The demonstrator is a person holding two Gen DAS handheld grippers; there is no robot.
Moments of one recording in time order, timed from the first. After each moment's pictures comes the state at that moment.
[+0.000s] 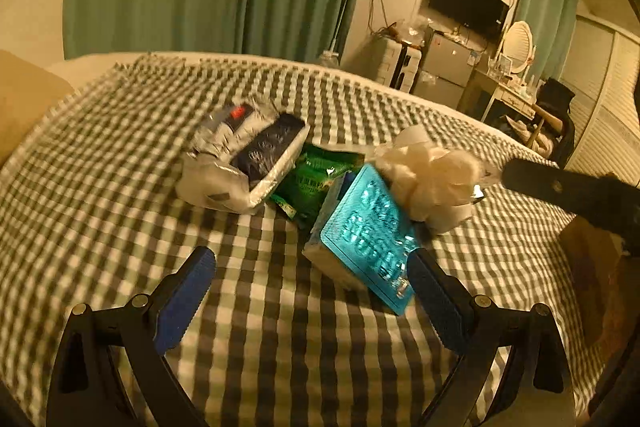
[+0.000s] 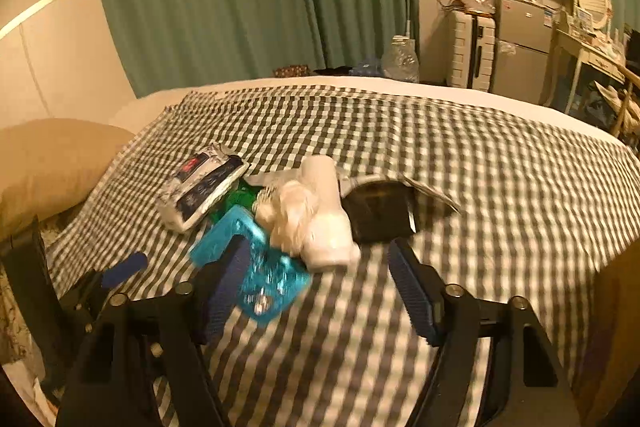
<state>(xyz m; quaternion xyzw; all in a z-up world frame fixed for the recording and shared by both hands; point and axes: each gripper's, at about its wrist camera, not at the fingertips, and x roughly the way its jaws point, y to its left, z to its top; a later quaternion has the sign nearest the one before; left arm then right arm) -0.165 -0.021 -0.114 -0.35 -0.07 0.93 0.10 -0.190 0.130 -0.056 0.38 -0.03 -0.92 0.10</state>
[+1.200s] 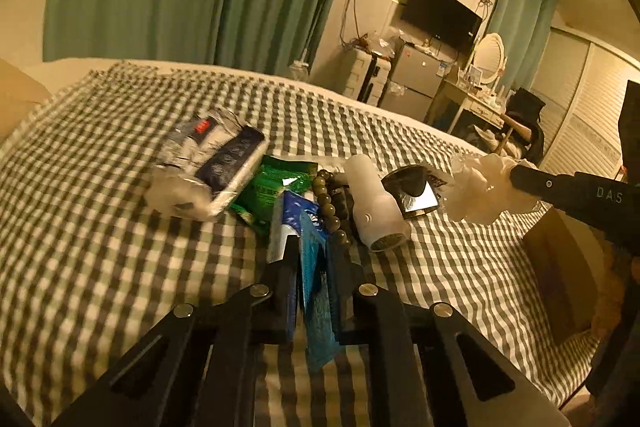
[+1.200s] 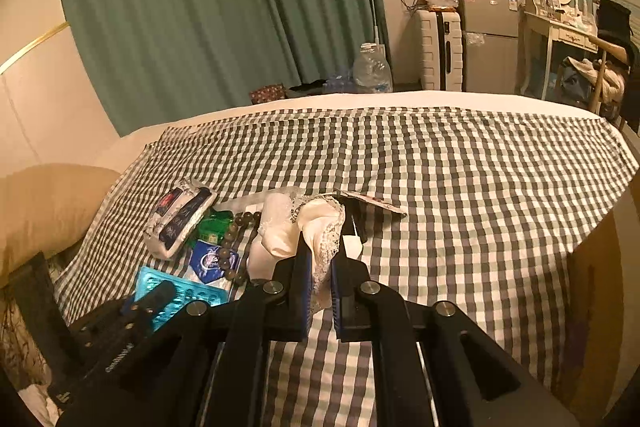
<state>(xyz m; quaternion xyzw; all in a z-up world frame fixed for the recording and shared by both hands) -0.149 -0.020 -0.092 -0.33 -0.09 0.93 0.16 -0.149 0.192 -0.029 0.35 -0.09 -0.93 0.06</state>
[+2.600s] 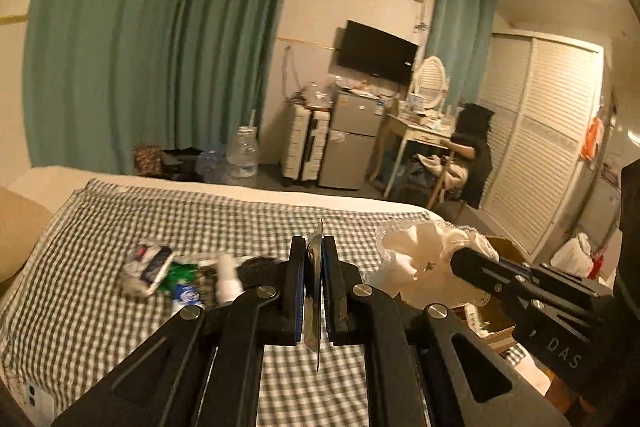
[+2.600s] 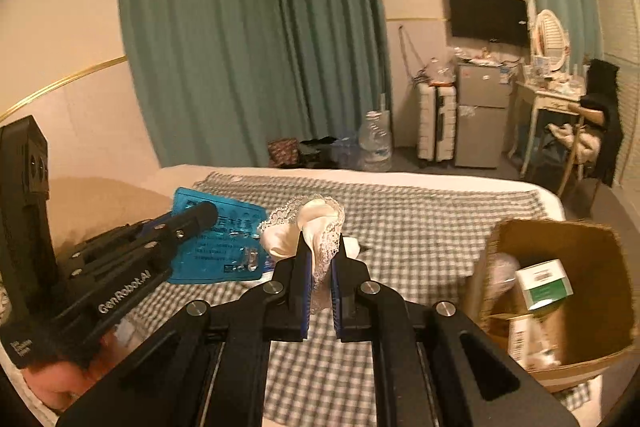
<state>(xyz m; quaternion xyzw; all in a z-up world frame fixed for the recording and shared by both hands) -0.019 0.099 0.131 -0.24 -0.04 0.95 0.21 0.026 0.236 0.128 0.25 -0.05 -0.97 0.05</state>
